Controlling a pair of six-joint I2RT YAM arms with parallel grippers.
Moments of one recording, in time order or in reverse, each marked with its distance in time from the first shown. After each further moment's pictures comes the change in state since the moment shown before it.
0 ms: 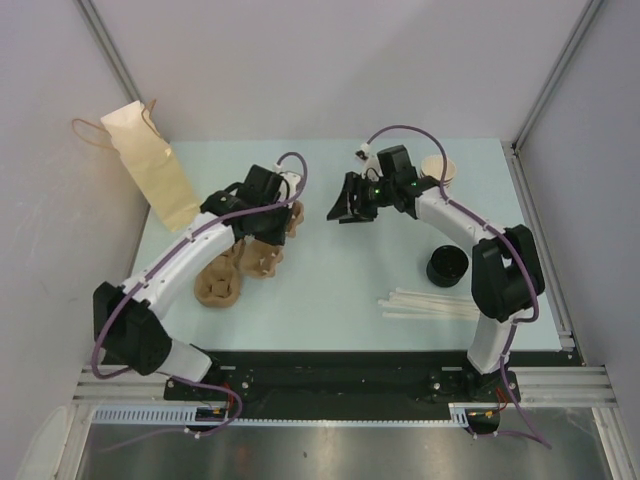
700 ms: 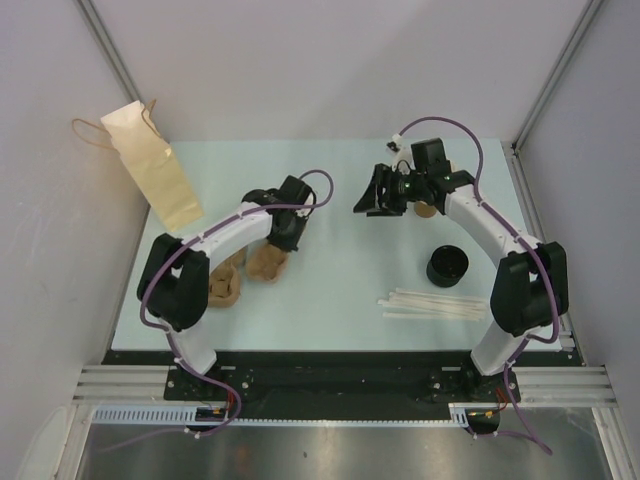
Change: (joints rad) left arm -0.036 0.323 0.005 0.112 -0.160 -0.015; right arm -0.142 -0.140 -0.028 -0.147 -0.008 -0.096
